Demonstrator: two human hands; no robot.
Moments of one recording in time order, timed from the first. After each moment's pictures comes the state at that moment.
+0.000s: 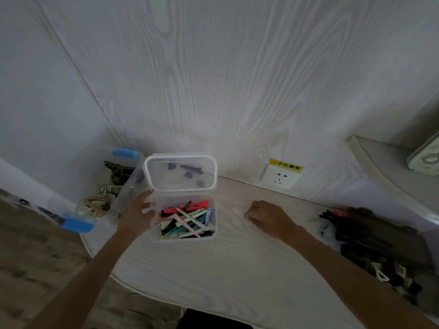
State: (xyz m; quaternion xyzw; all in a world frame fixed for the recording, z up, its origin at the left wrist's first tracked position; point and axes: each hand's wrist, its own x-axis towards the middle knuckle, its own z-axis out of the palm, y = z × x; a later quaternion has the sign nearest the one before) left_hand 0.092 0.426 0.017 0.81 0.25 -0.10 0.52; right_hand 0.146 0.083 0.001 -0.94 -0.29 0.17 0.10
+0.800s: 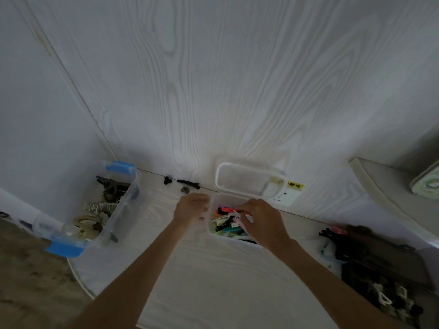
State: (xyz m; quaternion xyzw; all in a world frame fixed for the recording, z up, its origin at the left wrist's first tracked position) left_hand 0.166 0.322 0.029 0.70 0.26 -0.15 0.65; right_hand 0.153 0.124 0.040 -0.97 -0.17 0.01 0.16
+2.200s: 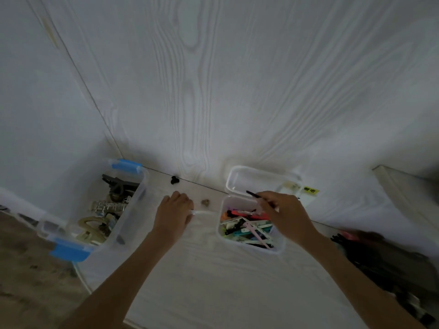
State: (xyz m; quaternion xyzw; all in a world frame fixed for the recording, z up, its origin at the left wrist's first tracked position) left_hand 0.154 0.383 0.009 0.99 -0.08 -0.02 0.06; right_hand 0.171 0.122 0.085 -0.95 -0.11 0.05 0.29
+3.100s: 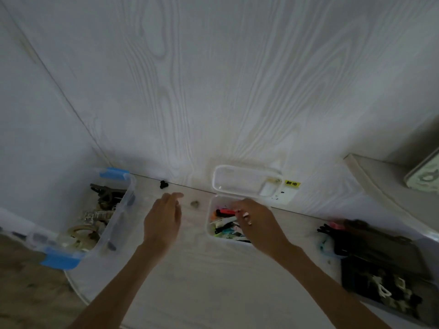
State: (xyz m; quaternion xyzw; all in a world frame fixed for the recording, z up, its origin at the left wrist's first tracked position) left_hand 0.138 0.364 0.026 0.97 0.04 0.08 0.22; right_hand 0.135 0.139 0.077 -0.93 -0.13 0.05 0.35
